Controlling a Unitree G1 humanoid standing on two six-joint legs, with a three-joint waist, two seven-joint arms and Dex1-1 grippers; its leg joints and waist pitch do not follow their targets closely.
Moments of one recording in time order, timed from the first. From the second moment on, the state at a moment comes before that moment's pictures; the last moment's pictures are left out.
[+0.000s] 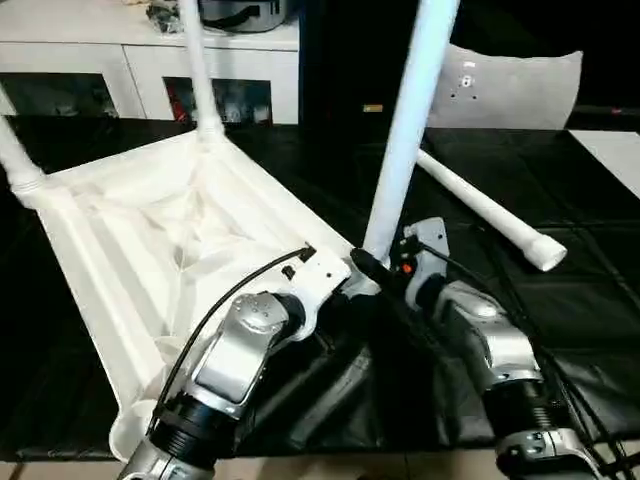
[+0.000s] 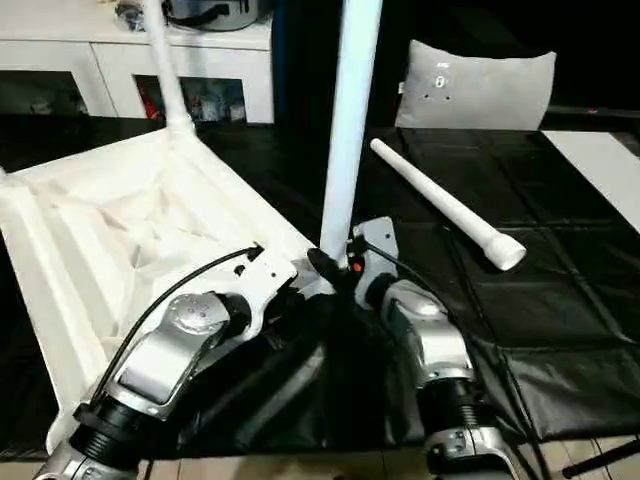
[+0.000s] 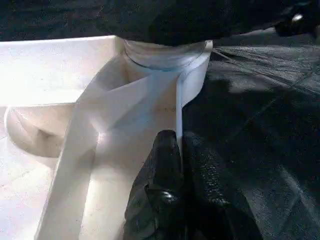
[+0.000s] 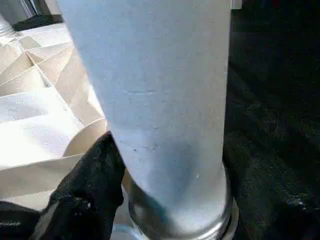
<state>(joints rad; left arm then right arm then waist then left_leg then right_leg) -0.37 0.10 -0.35 0.06 0.16 0.65 -0.58 -0.41 -0.09 0.00 0.43 0.18 0.26 0.54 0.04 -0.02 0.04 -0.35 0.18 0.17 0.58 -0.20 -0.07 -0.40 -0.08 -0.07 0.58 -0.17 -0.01</state>
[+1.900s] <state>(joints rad) -0.19 0.79 0.00 -0.35 -0.19 0.74 -1.03 -0.59 -0.36 0.02 0.58 0.19 0.04 0.73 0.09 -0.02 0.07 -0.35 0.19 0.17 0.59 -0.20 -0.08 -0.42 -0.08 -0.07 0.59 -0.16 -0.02</state>
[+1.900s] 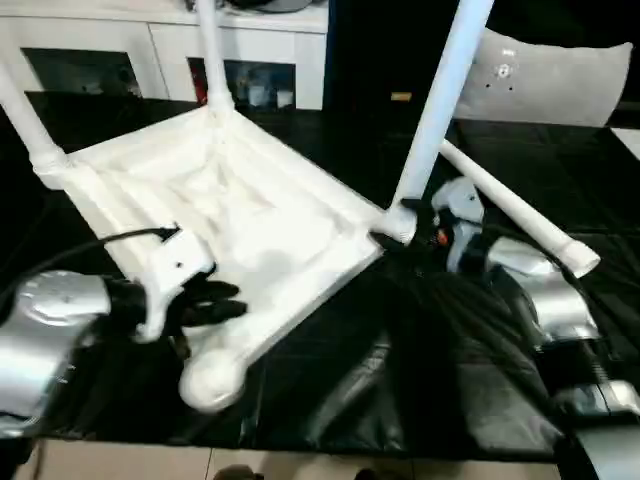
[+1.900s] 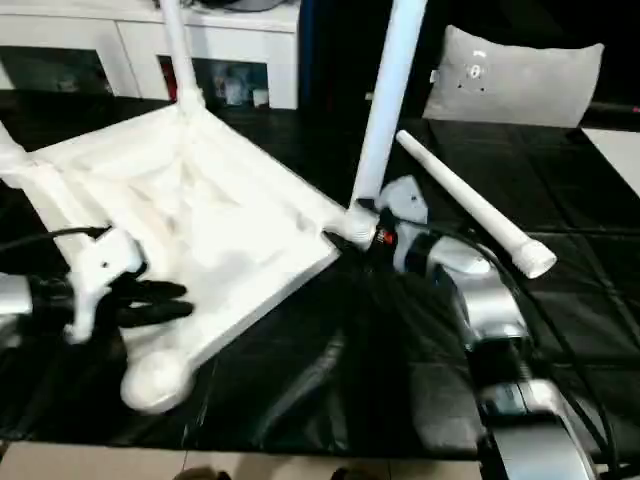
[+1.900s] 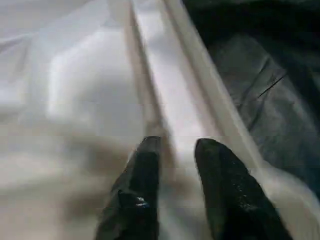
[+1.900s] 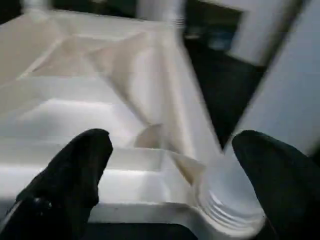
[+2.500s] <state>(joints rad) -0.24 0.87 -0.12 -0.19 -0.04 0.69 -0.95 -0.36 -0.28 0.13 0.37 0.11 0.19 0.67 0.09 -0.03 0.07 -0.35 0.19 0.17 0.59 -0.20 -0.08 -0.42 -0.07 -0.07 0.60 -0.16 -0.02</state>
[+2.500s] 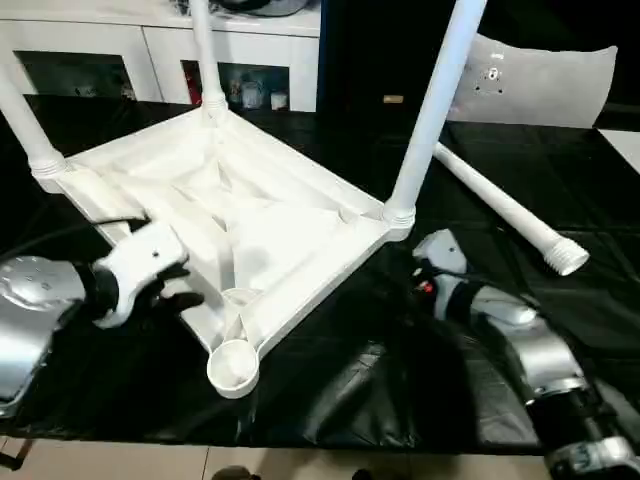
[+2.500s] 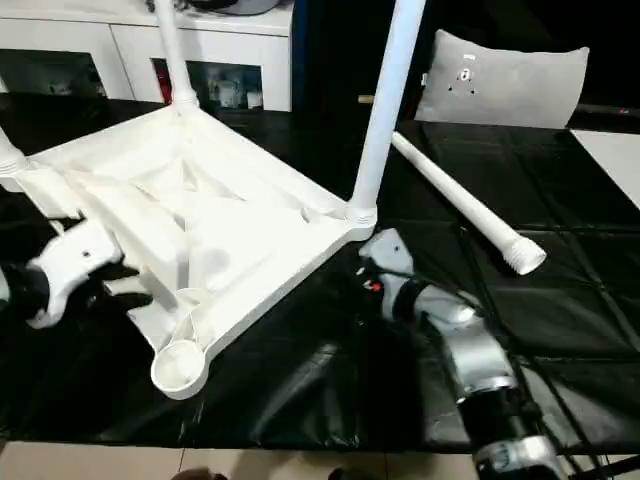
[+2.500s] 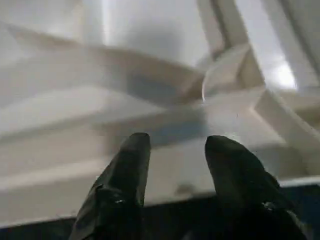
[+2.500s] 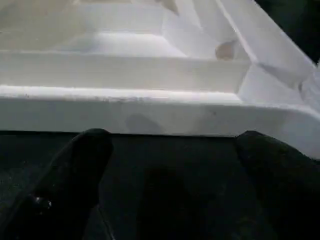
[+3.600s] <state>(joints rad) -0.30 0.65 -0.40 -0.20 -0.14 0.69 -1.15 -0.56 -0.14 0.13 0.69 0.00 0.19 0.42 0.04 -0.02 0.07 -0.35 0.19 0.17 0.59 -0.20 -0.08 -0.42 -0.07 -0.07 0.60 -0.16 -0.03</state>
